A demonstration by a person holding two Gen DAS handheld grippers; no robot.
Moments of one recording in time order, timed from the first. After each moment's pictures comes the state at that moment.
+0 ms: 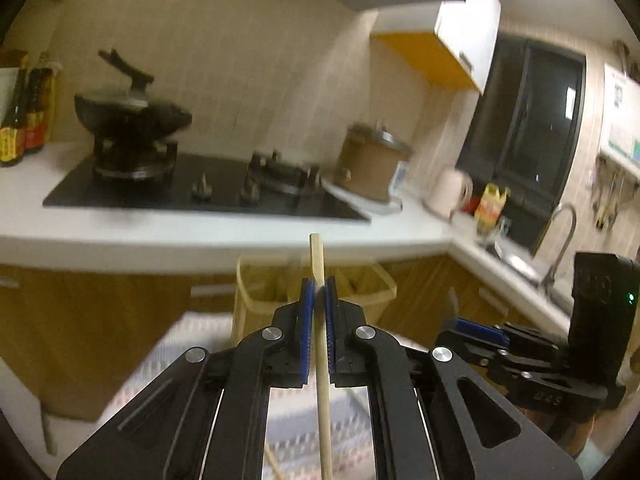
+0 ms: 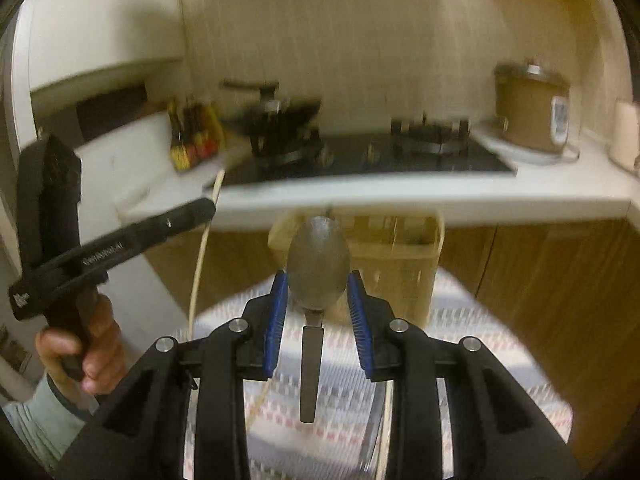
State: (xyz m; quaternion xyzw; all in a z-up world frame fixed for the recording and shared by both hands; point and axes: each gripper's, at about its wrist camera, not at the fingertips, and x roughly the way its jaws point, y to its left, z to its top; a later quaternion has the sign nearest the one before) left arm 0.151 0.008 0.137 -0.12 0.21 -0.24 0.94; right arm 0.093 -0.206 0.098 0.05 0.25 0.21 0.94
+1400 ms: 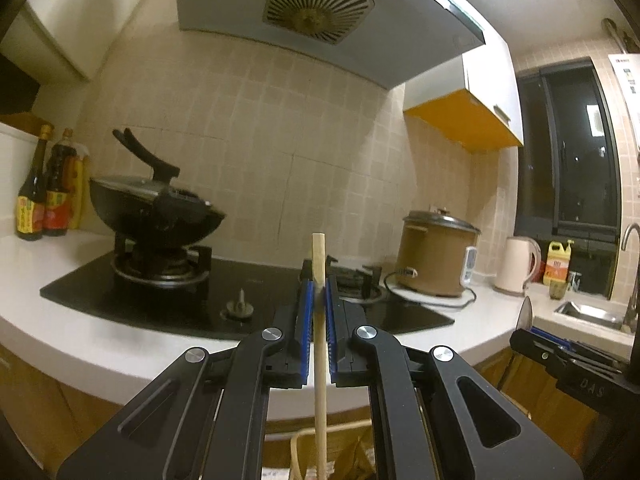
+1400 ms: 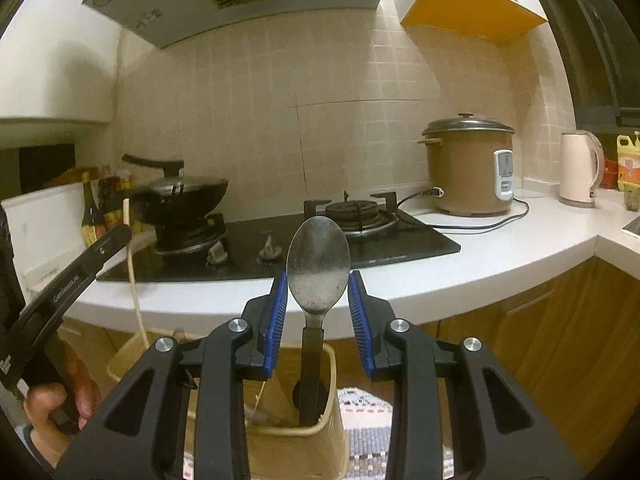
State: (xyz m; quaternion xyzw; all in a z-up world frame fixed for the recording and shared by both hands) left arm 0.241 -0.016 0.116 -0.08 0.03 -0.13 0.99; right arm 0.208 -0.246 0.067 0.06 0.11 0.08 0.99
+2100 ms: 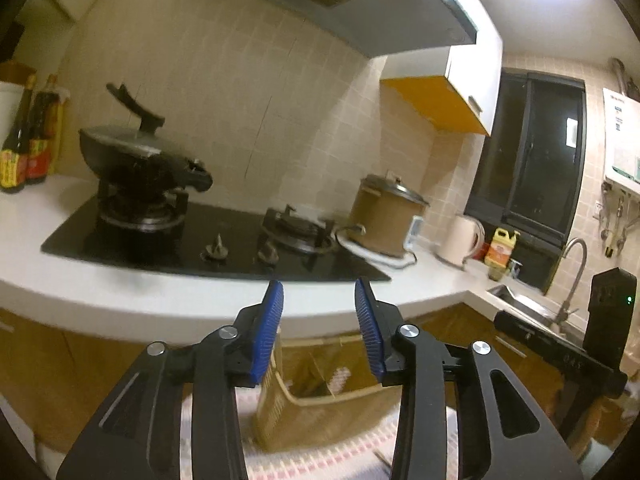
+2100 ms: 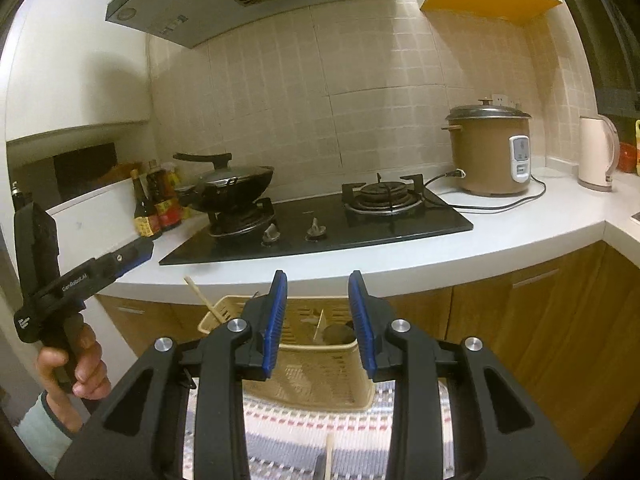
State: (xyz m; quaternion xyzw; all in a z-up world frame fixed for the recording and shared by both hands) left arm 0.179 0.041 0.152 -0.13 0.16 -0.23 0.95; right arm 0.122 -0.265 0.117 0.09 0.17 0.15 0.97
